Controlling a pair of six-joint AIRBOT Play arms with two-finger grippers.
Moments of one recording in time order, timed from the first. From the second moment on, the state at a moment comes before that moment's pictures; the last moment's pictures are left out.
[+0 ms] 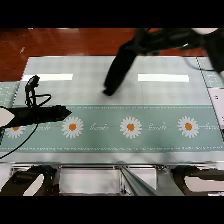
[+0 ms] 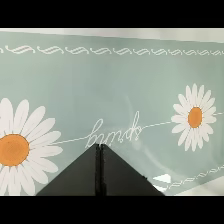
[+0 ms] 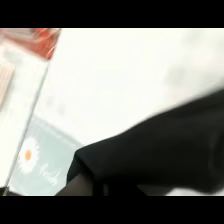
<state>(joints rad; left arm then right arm) -0.10 -0.74 0.62 0.99 -1.00 -1.49 0.18 -1.51 1.76 -0.77 1.14 1.52</state>
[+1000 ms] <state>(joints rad) -0.10 -0.74 0.62 0.99 -0.88 -1.50 -0.73 -1.12 1.66 -0.96 1.66 1.55</state>
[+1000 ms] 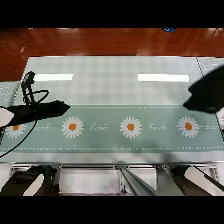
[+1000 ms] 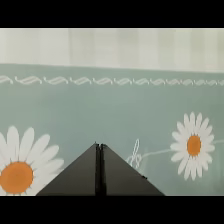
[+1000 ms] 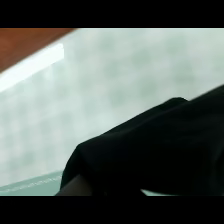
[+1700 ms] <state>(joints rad) -0.10 -0.78 0.62 0.98 -0.68 -1.50 -1.09 -0.69 0.89 -1.82 1.81 1.66</state>
